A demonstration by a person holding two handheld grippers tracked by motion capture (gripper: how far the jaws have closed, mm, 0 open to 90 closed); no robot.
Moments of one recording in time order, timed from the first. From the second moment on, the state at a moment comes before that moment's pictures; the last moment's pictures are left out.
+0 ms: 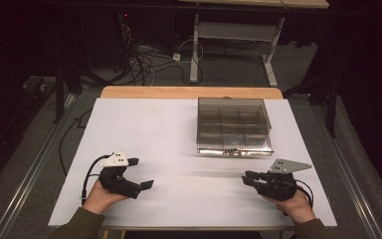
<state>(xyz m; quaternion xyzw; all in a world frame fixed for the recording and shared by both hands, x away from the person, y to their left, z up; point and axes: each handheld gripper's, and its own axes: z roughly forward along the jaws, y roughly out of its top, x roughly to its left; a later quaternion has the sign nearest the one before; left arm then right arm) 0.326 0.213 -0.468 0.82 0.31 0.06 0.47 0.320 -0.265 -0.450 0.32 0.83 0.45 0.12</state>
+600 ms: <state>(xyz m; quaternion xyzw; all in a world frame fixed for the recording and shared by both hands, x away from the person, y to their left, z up) 0.321 0.215 -0.477 0.83 0.31 0.06 0.45 0.344 -0.270 -0.432 0.32 0.82 0.45 0.15</state>
